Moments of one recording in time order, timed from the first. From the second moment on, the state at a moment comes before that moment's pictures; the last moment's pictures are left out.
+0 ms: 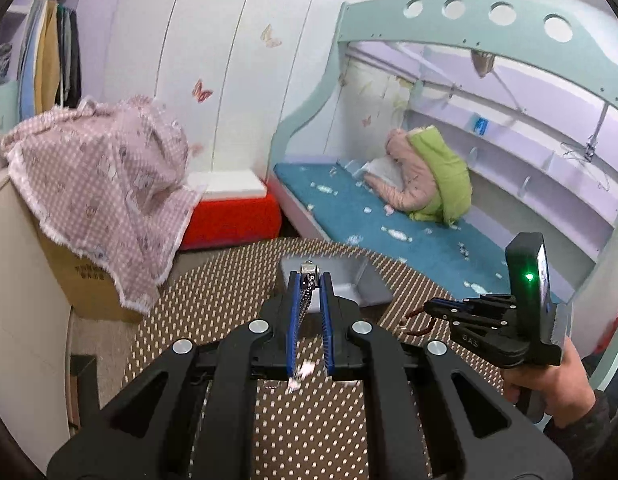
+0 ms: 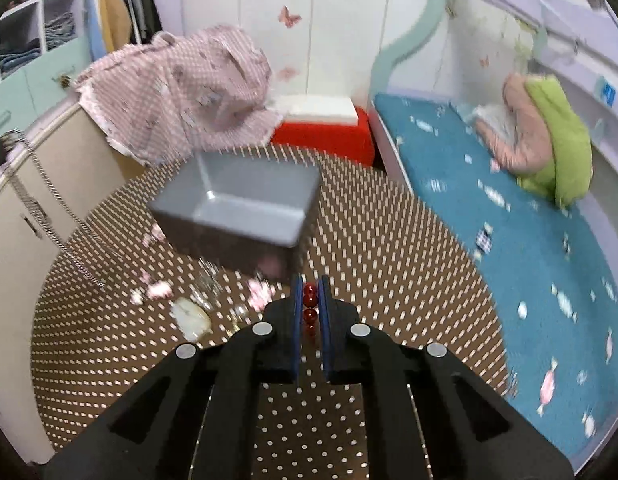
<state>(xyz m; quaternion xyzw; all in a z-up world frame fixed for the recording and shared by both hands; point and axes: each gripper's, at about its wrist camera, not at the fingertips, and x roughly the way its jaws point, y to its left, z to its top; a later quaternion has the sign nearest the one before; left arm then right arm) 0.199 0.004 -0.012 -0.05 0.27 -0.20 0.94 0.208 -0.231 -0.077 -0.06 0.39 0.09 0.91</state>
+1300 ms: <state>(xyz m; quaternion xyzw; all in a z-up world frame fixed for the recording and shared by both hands) 0.314 -0.024 -0.061 -0.03 0.32 -0.11 0.94 0.296 -0.238 -0.067 0.02 0.37 0.09 0.92</state>
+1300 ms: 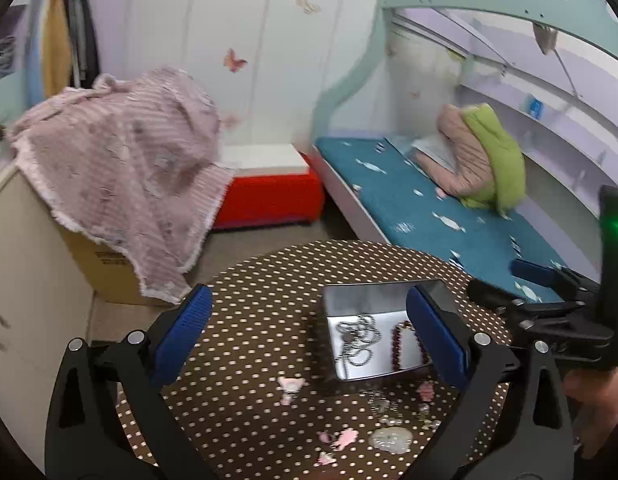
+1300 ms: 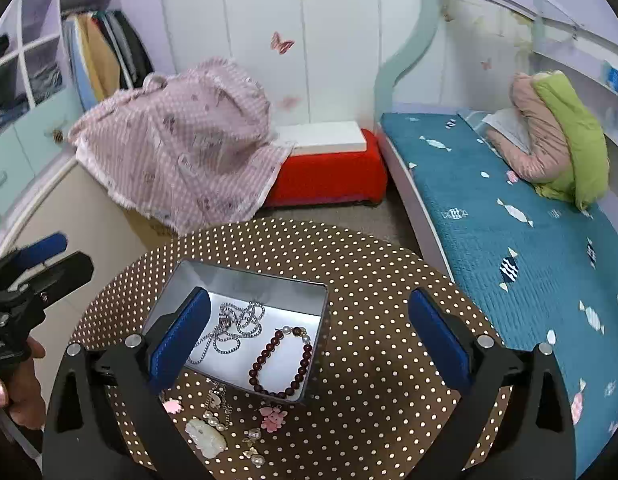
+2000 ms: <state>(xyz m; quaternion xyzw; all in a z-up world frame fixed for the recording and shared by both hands) 0.238 0.006 -0.050 -0.01 0.28 -0.04 0.96 0.207 -0.261 -0.037 0.07 0.31 0.06 0.95</state>
